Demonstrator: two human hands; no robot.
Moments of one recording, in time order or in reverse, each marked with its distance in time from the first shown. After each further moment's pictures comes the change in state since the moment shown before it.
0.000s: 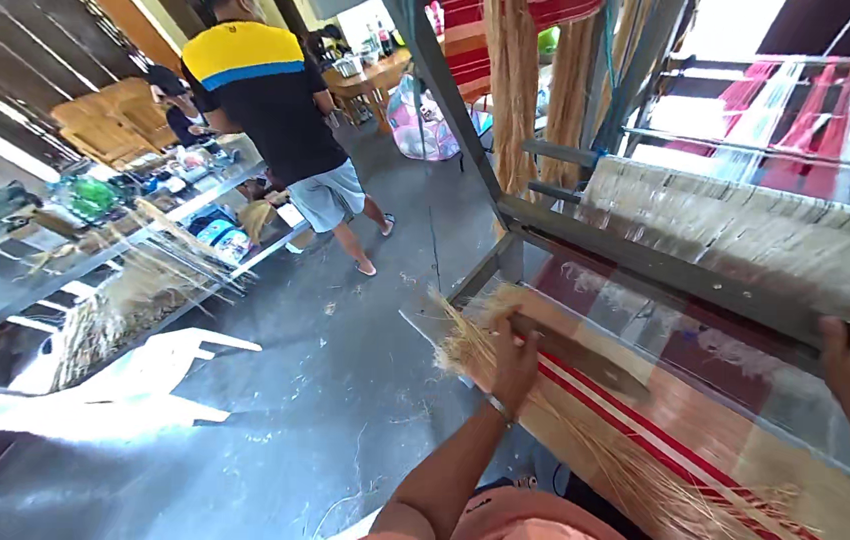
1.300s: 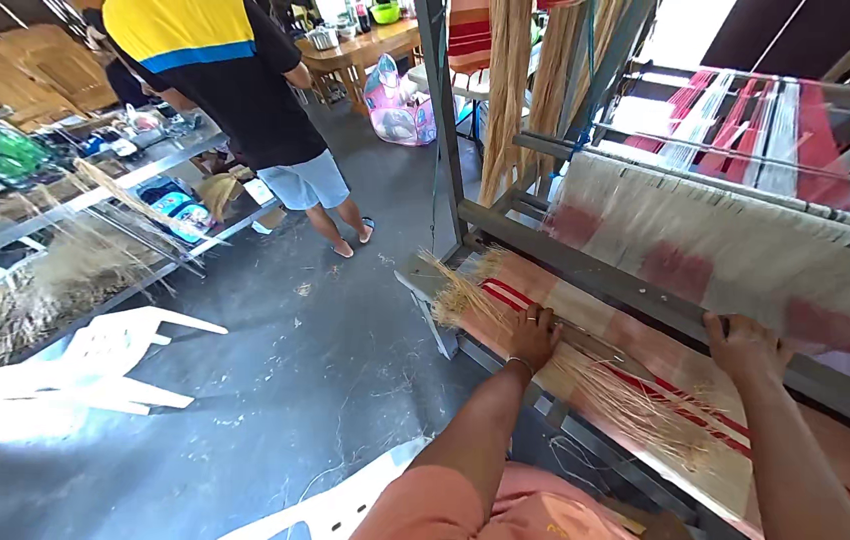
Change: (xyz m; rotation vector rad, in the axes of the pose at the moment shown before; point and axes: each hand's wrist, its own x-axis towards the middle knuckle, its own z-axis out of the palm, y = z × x) left_hand -0.081 -0.066 0.059 0.720 -0.354 0.116; right_hand -0.116 -0.077 -0.043 -0.074 -0.379 0.284
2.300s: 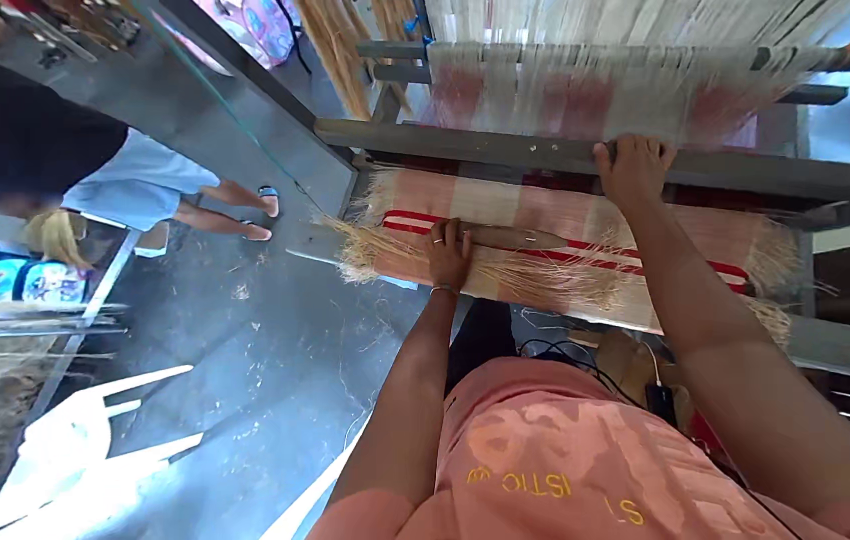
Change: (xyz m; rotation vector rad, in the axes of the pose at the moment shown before) left_hand 0.005 -0.008 0.021 0.076 0.119 0.087; right_hand 0.049 0.030 0.021 -0.012 0.119 -0.048
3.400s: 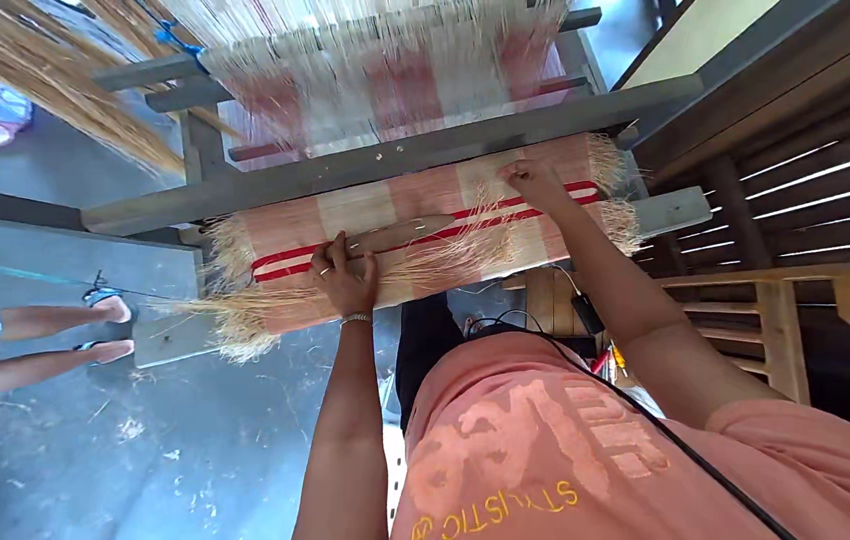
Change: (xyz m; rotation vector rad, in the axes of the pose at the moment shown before) left_hand -0.002 -0.005 -0.002 -0.089 -0.042 0.056; right_hand -0.112 0.080 -0.008 0.549 -0.181 0.273
